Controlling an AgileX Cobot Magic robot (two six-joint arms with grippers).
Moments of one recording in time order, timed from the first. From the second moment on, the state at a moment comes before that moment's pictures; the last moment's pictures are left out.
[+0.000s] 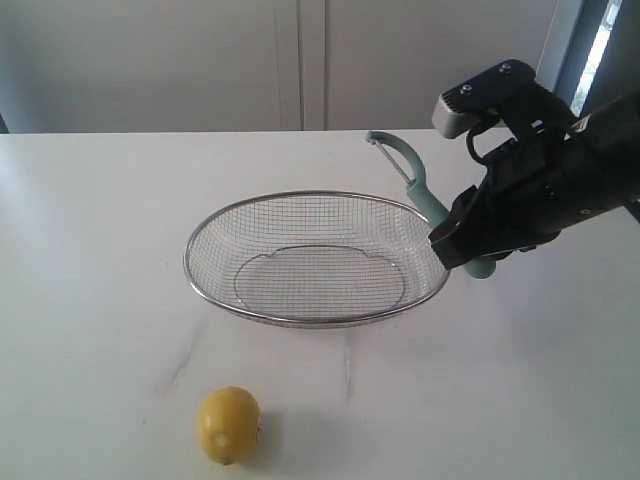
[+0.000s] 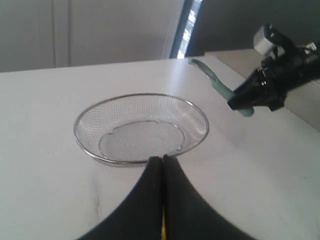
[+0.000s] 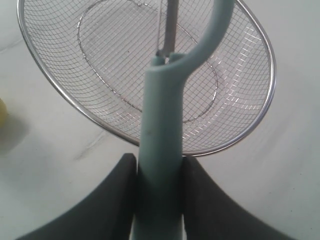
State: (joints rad) left arm -0.01 0.20 -0.66 -0.78 0.99 0.46; right arm 0.30 1.37 -0.97 0.44 0.71 -0.68
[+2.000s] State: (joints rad) left arm -0.70 1.36 -0.70 -0.36 0.58 -0.11; right arm 0.30 1.37 -0.97 0.44 0.71 -0.68
